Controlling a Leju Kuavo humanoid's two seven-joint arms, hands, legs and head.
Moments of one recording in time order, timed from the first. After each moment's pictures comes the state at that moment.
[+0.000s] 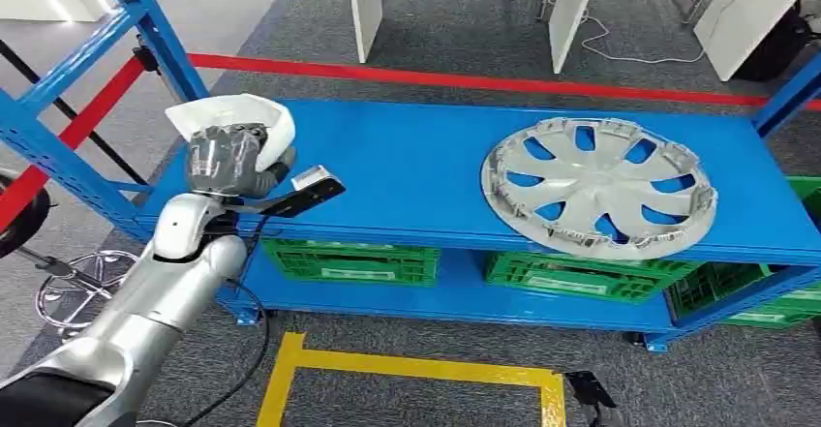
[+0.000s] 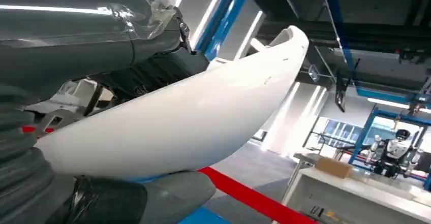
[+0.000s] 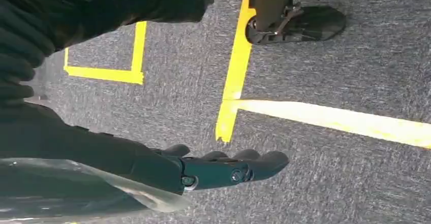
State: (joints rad) left arm -0.61 0.00 -0.35 -0.82 -1.12 0.69 -0.13; right arm -0.17 0.14 -0.46 -0.23 0.96 -0.14 0.23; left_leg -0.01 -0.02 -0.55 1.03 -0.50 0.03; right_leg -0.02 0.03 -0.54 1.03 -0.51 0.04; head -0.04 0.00
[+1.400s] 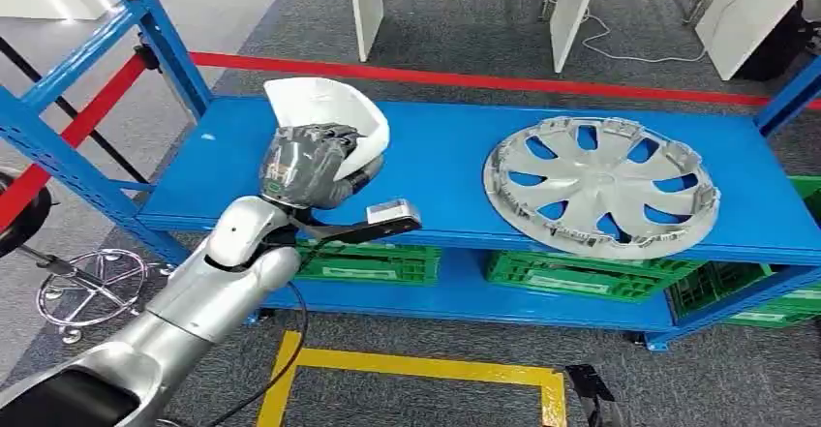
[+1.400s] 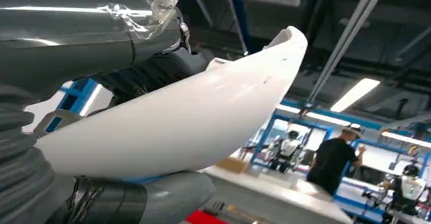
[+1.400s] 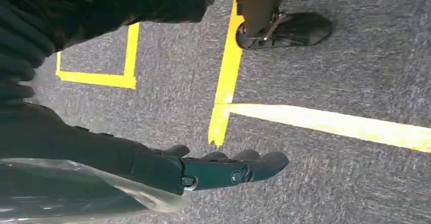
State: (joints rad) left arm -0.61 -0.05 -0.58 -0.93 -1.09 0.69 -0.19; right arm -0.19 0.15 -0.46 -0.22 0.92 -0.14 0.22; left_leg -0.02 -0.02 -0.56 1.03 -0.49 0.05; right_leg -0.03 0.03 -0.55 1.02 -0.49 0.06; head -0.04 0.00
